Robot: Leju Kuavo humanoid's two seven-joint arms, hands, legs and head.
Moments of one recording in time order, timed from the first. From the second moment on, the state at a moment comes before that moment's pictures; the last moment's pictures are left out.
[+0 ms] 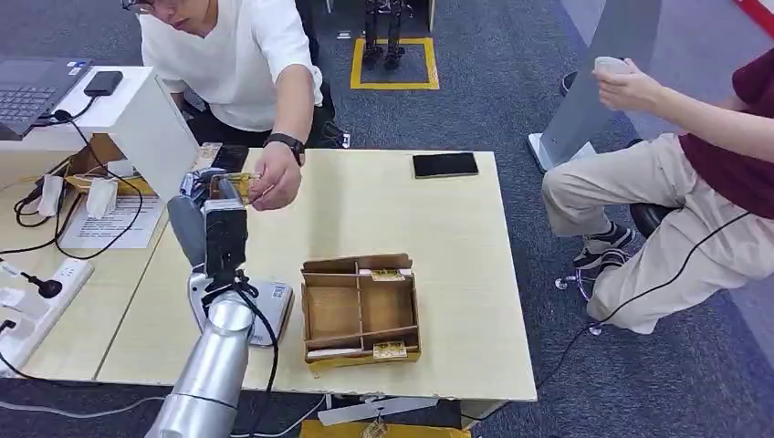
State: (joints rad) left arm -0.45 -0.26 -0.09 -1.18 -0.58 0.70 -0.37; right arm -0.19 0.32 -1.56 -0.51 1.28 -0.69 -0.57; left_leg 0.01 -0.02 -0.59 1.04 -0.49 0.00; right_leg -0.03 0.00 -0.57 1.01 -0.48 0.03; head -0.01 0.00
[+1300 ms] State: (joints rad) left arm -0.50 -0.28 0.07 -1.09 -0.58 0.70 -0.48; right arm -0.21 0.32 -1.55 -0.49 1.28 -0.69 -0.55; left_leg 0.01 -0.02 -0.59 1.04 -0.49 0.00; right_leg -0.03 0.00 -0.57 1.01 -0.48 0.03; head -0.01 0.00
